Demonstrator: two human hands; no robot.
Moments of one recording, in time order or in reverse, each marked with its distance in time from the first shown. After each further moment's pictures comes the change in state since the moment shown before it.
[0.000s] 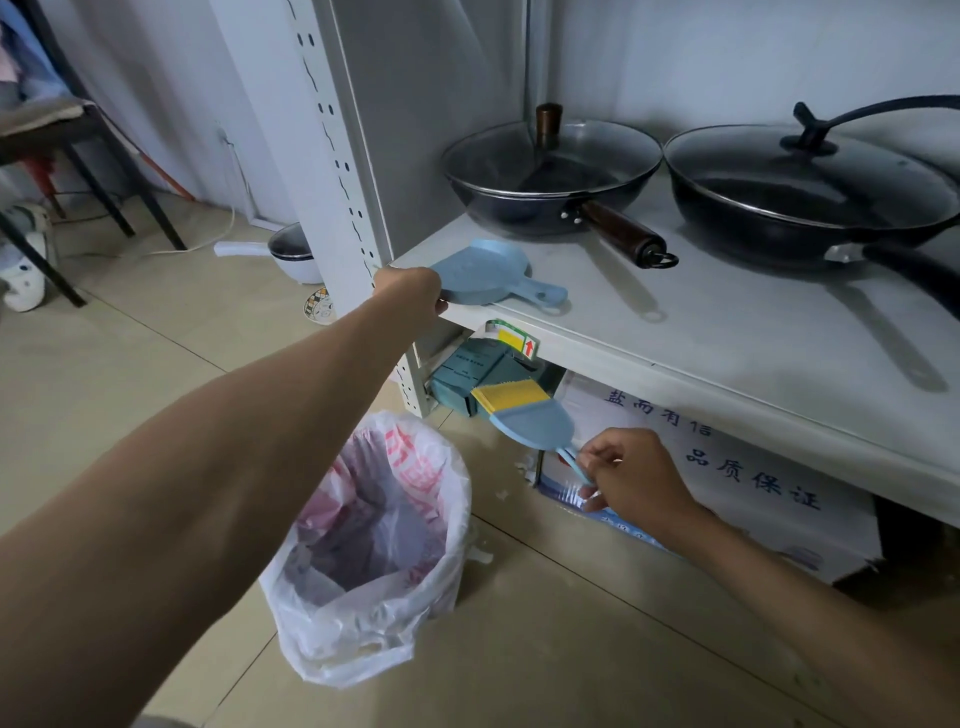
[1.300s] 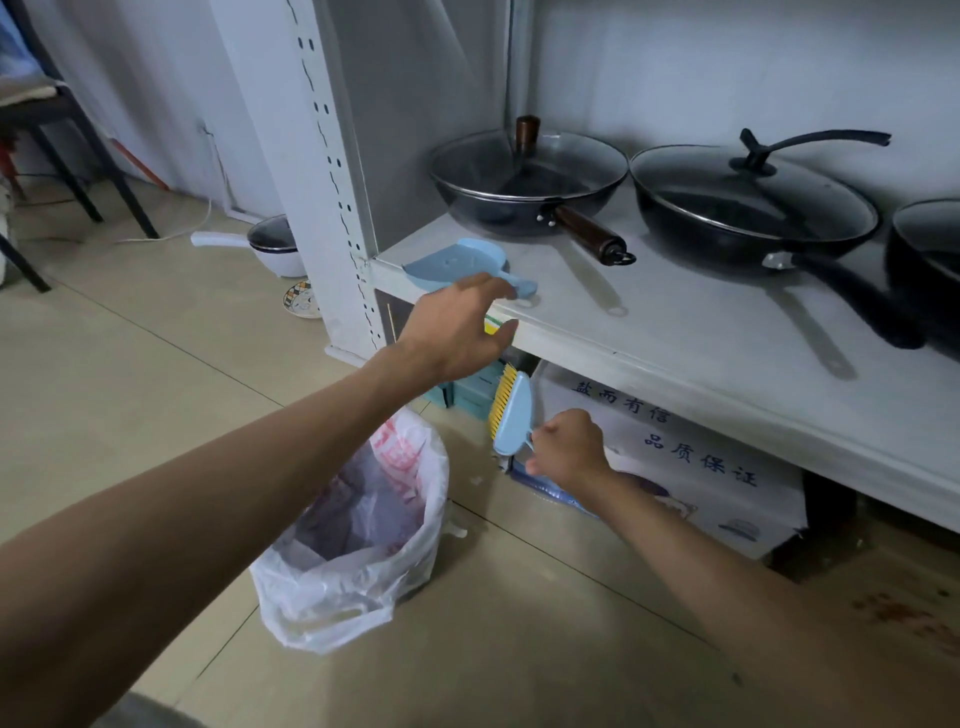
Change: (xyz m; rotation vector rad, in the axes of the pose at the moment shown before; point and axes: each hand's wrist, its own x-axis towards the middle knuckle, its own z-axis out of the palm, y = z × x) left_hand -0.067 -0.035 -0.061 1.581 -0.645 1.482; right_hand 0.010 -0.028 0.038 -0.031 0.080 0.166
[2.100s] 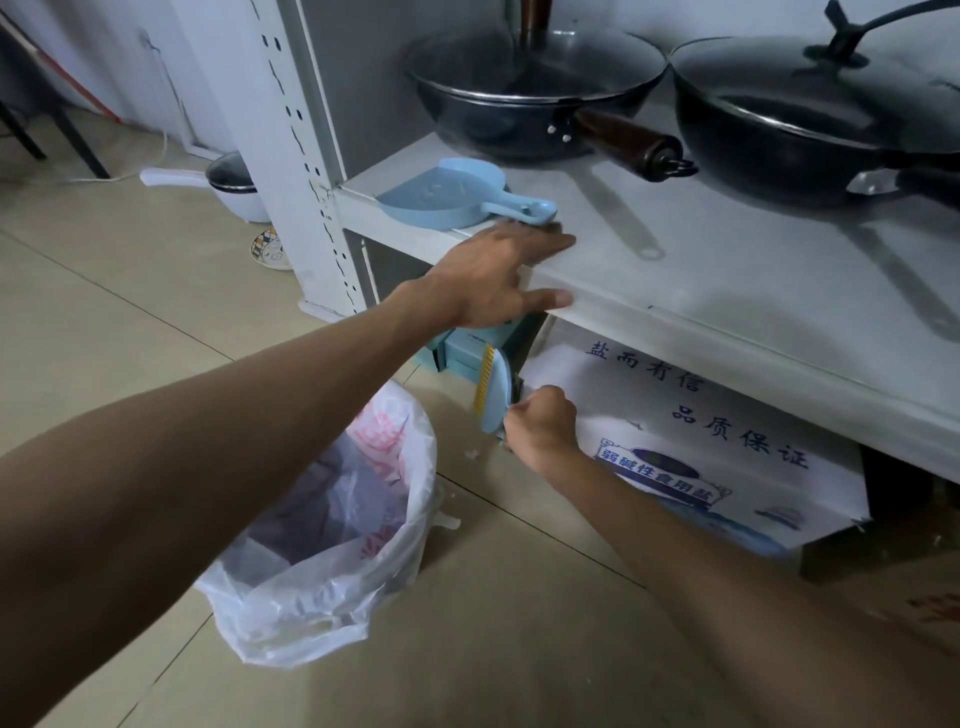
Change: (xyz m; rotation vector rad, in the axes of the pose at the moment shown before) left_hand 0.065 -0.033 0.086 -0.051 -0.206 0.216; right_hand 0.073 0.035 0.067 -0.038 0.040 0.049
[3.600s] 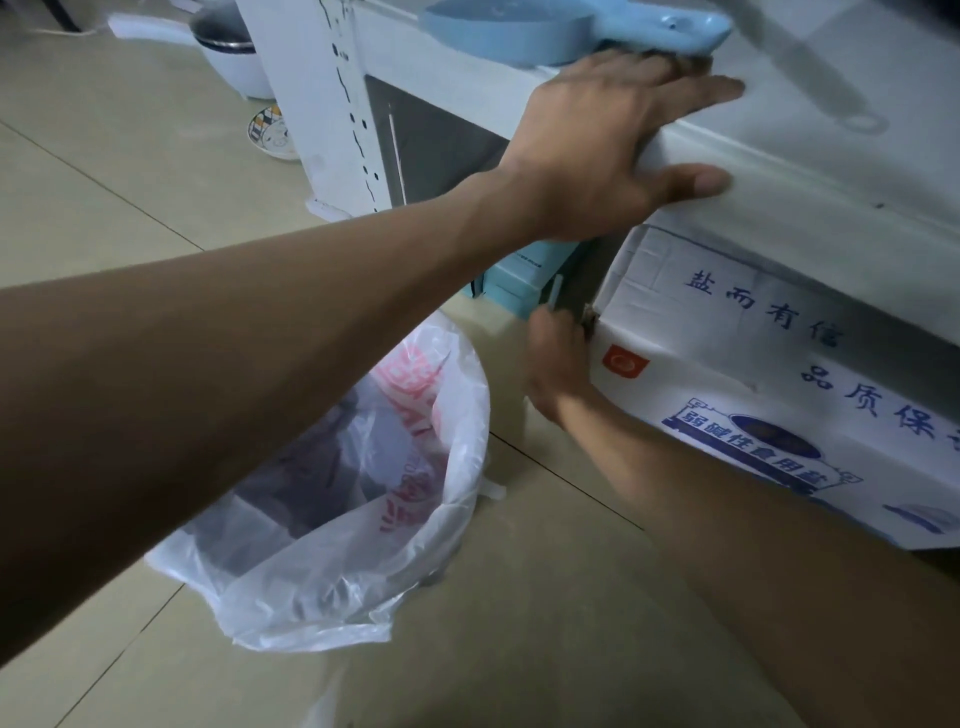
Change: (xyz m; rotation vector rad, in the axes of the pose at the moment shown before) left_hand 0.012 -0.023 0.038 0.187 0.286 0.066; right_hand 0.065 0.025 0.076 -0.593 0.058 -0.448
